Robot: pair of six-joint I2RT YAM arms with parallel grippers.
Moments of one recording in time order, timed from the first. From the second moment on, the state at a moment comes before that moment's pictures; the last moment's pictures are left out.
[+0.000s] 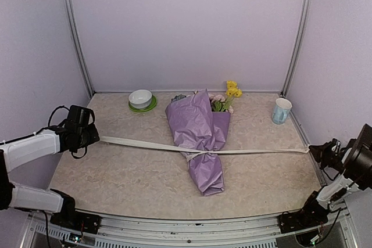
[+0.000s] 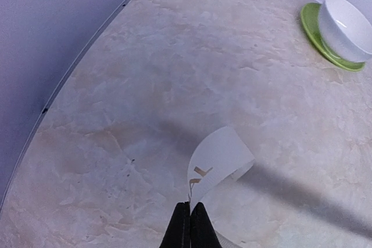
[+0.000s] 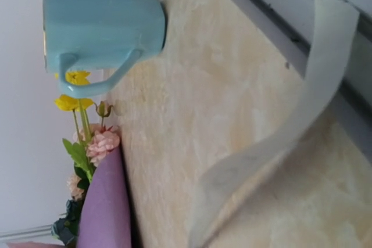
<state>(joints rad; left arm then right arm) -0.27 1.17 0.63 -0.27 -0.43 -0.52 -0.89 1.35 0.38 0.09 -1.05 0.59</state>
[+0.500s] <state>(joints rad) 0.00 1.04 0.56 -0.28 -0.39 -0.57 -0.99 1.24 0.38 -0.01 -1.05 0.55</state>
